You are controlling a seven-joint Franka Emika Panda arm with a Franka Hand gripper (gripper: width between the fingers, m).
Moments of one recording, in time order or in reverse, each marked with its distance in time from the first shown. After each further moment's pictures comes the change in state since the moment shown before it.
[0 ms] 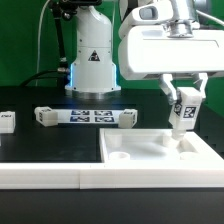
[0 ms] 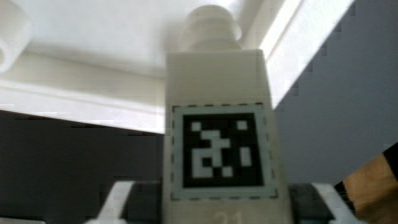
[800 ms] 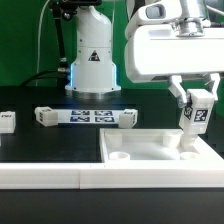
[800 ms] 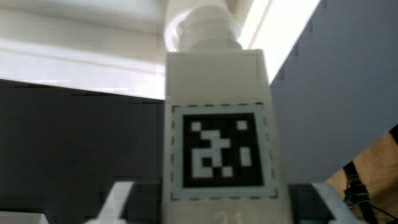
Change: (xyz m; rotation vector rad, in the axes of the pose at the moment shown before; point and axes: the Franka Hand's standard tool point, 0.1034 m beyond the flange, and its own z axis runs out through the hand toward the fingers) arm 0.017 0.002 0.010 0.001 0.007 0.010
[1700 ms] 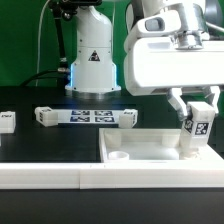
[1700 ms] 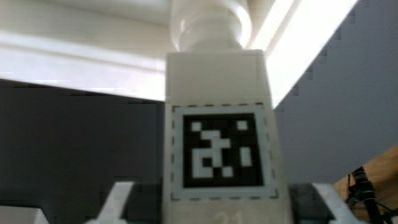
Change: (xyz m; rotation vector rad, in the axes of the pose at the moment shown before) arm -0.004 0.001 0.023 -0.010 0.058 -0.021
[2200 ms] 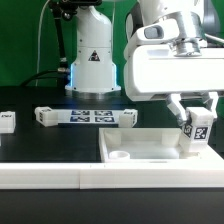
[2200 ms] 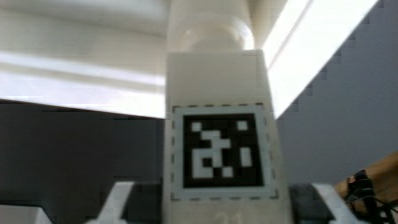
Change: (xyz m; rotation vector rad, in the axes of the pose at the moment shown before) arm -0.005 0.001 0.001 -0.007 0.029 0.001
